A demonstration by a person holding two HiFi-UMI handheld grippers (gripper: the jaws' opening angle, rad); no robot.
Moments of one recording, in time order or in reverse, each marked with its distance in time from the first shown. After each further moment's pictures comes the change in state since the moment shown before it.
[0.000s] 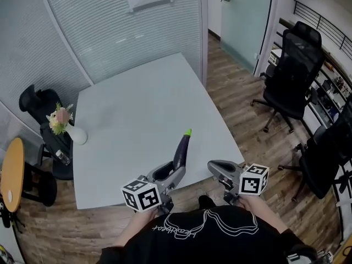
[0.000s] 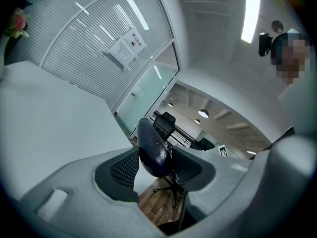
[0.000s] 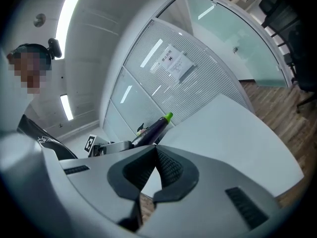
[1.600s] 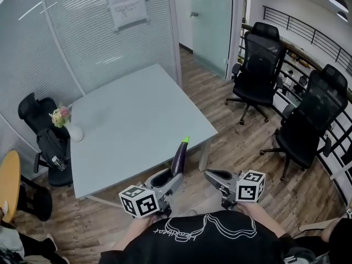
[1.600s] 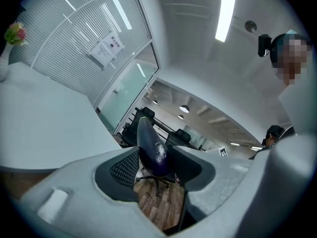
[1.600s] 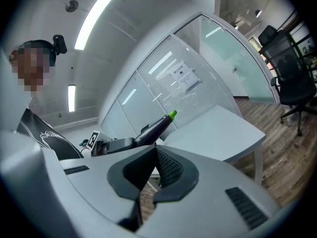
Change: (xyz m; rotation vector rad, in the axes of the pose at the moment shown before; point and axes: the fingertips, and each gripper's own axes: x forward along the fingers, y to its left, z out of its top) left arm -0.144 -0.175 -0.114 0.075 0.024 -0.169; right arm -0.152 0.191 -0.122 -0.117 -0.092 -0.090
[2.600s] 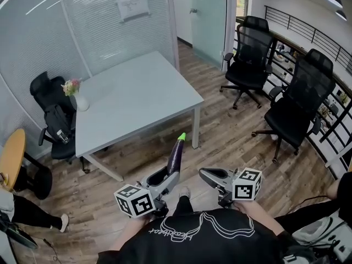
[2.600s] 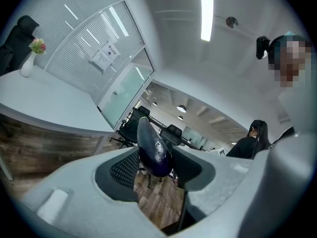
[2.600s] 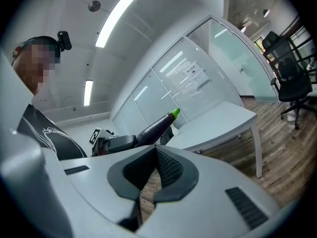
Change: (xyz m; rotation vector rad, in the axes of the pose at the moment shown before) left arm -0.138 -0.190 -0.154 0.010 -0.034 0.023; right arm -0.161 0.179 -0.138 -0.053 0.020 0.072
